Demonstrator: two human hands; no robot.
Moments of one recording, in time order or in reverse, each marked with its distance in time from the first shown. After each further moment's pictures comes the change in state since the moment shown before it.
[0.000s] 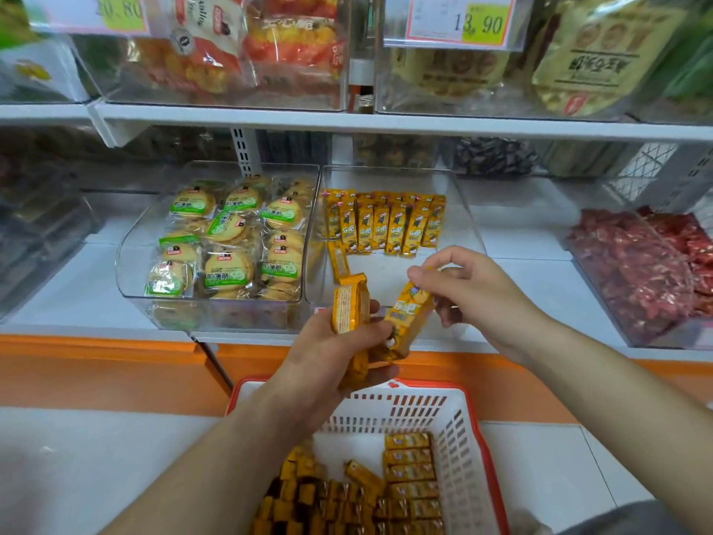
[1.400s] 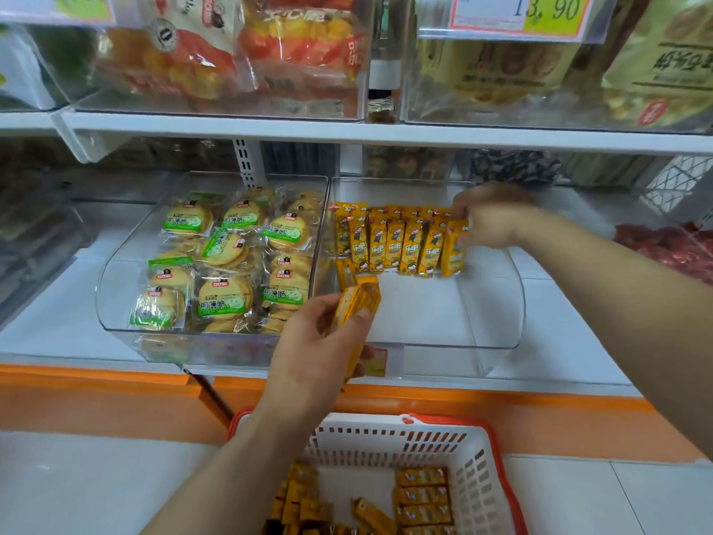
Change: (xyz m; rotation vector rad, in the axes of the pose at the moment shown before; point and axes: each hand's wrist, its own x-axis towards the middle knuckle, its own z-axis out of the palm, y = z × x) left_hand 0.041 0.020 -0.021 0.390 0.286 0.242; right_hand 0.201 -0.008 -0.077 -1.514 0.004 -0.234
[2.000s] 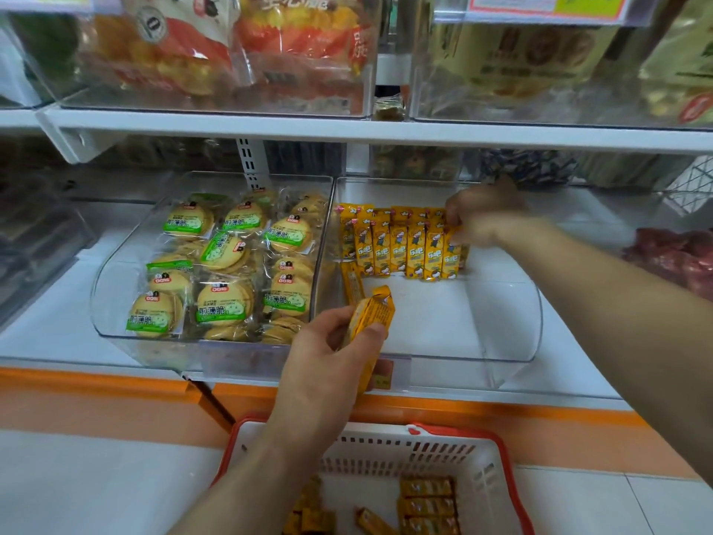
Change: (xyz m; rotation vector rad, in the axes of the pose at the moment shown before) left_hand 0.008 -0.015 0.007 -0.027 -0.006 -0.014; right_hand 0.023 -0.021 0.005 -0.119 -0.002 0.072
